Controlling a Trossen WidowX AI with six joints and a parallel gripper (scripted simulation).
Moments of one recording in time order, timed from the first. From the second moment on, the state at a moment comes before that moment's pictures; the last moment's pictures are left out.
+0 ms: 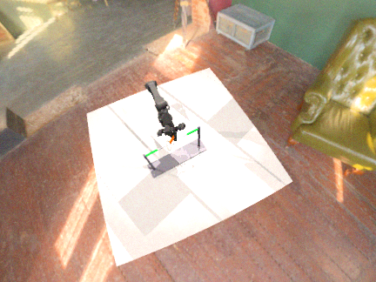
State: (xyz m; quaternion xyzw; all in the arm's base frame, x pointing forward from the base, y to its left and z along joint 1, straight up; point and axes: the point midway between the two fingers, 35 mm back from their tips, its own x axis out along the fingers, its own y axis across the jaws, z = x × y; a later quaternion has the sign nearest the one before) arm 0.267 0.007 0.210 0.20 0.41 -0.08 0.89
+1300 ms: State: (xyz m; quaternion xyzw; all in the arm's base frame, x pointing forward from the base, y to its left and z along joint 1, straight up) arm 0.268 -0.105 0.228 -0.39 0.39 -0.02 0.83
